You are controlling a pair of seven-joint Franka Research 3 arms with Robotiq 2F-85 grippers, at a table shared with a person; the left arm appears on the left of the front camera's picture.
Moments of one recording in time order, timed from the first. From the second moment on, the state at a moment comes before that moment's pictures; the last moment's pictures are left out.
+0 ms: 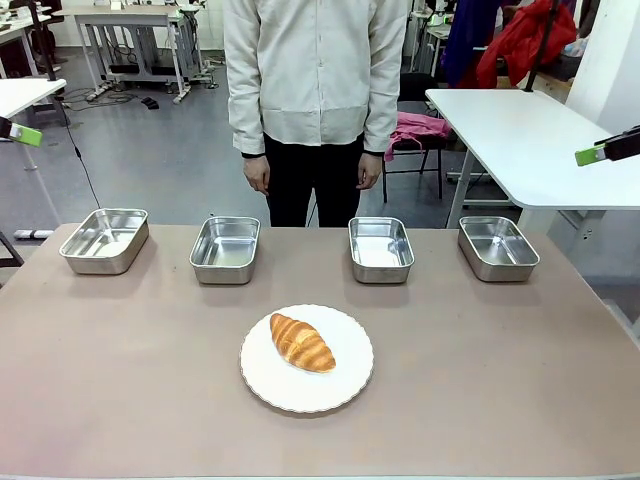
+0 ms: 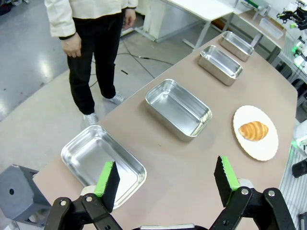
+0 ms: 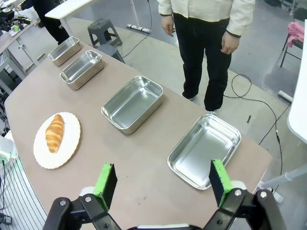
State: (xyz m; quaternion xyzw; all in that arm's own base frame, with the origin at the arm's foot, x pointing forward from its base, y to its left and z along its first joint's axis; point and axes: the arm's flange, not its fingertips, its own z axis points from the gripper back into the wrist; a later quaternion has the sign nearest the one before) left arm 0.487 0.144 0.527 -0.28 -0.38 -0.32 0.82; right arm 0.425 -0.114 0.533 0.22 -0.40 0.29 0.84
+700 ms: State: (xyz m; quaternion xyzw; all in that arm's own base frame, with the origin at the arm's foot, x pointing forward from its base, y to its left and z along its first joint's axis) left arm 0.487 0.144 0.527 -0.28 -0.38 -0.32 0.82; right arm 0.425 -0.114 0.533 0.22 -0.40 0.29 0.84
